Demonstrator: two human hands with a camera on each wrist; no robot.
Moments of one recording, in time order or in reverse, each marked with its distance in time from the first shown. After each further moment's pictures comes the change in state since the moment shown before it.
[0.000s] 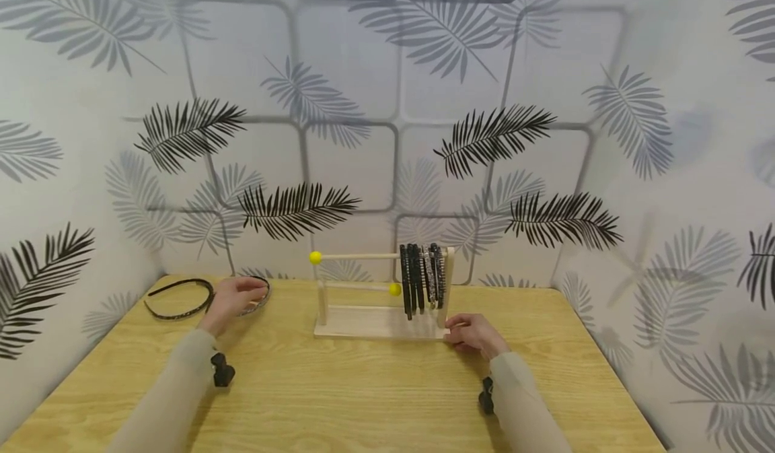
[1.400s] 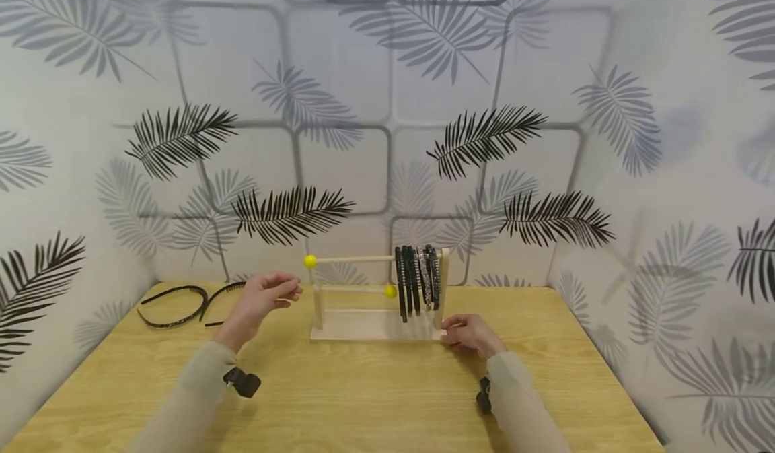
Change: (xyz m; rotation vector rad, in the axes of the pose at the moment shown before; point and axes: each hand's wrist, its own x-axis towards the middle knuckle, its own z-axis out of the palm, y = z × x) left_hand -0.028 0.075 0.055 -0.269 -0.117 0.026; right_hand 0.004 0.003 -0.001 0.026 0.006 -0.008
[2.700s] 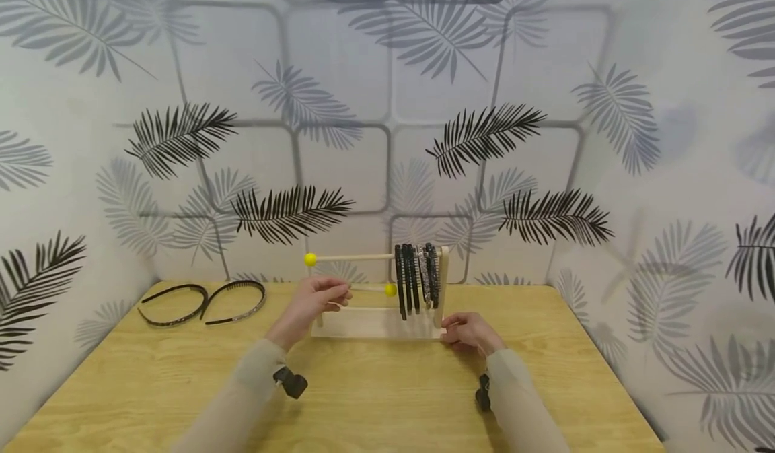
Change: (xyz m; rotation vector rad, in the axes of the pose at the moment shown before) left_hand 0.011 0.003 0.082 -0.086 -0.122 0.024; right_hand 0.000 0.001 -0.001 -0.014 -0.008 -0.005
